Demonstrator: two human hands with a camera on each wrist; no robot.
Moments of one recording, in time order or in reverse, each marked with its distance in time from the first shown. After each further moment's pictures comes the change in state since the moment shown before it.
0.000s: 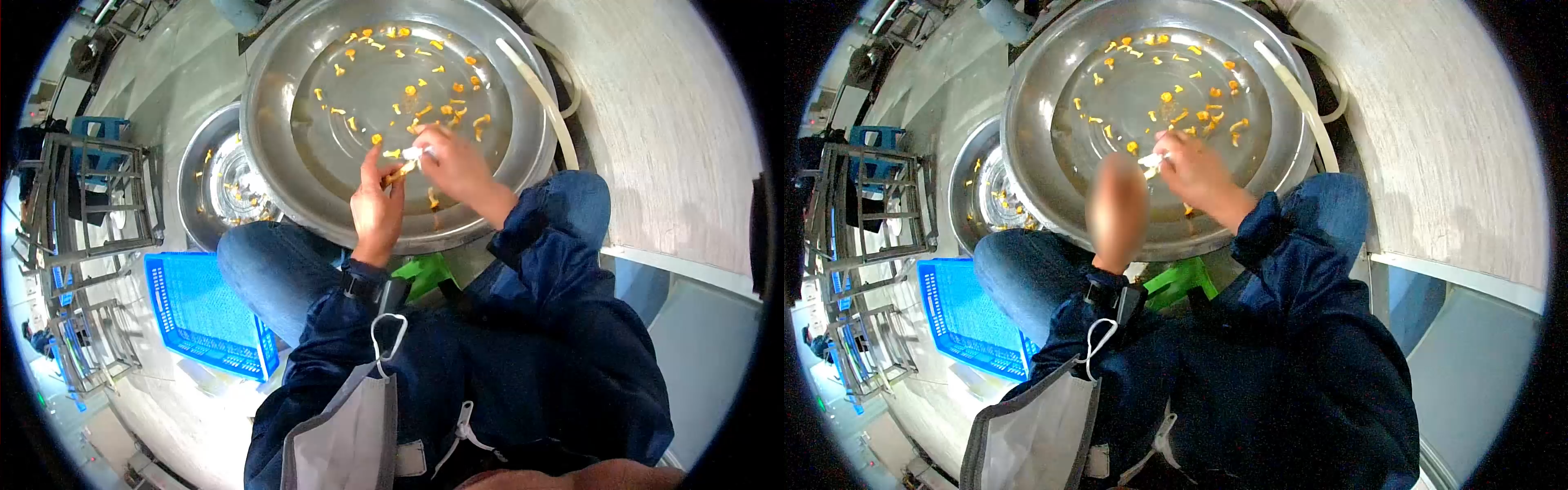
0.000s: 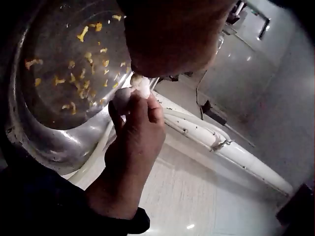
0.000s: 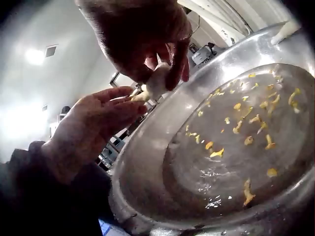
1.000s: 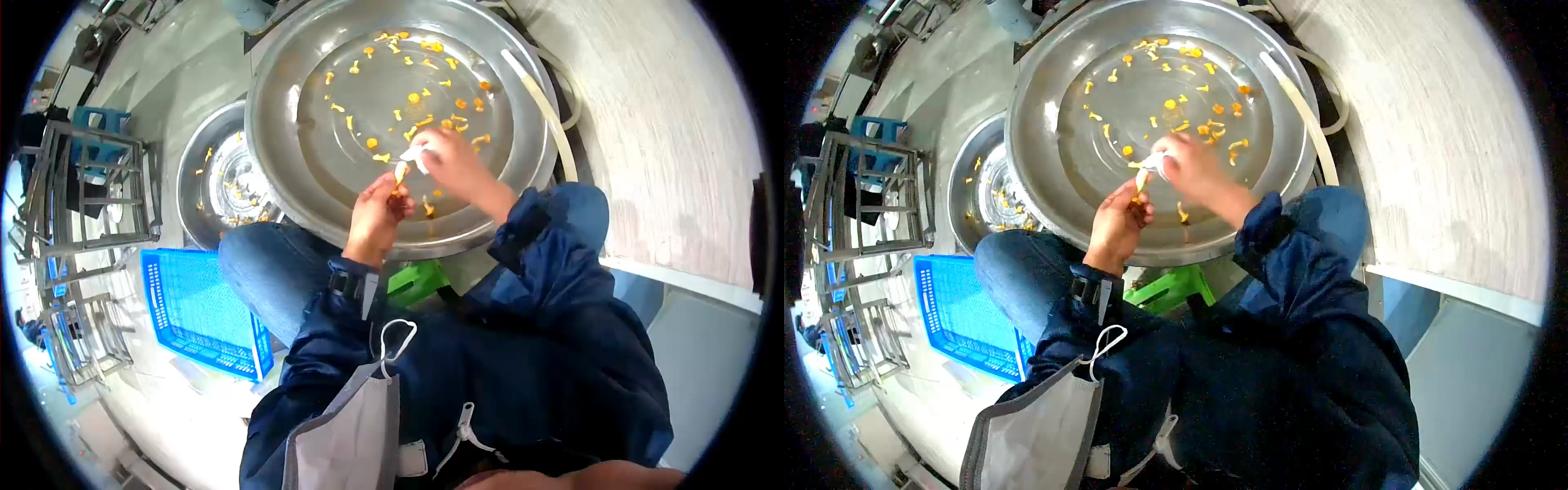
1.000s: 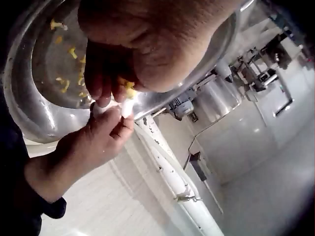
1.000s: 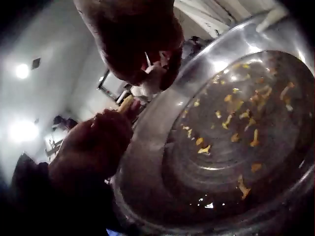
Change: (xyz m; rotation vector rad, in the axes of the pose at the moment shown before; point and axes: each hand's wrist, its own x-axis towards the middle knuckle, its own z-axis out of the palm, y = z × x) left_hand 0.008 -0.033 0.000 -1.192 -0.332 -0.776; right_hand 0.023 0.025 0.009 0.034 -0.013 -0.025
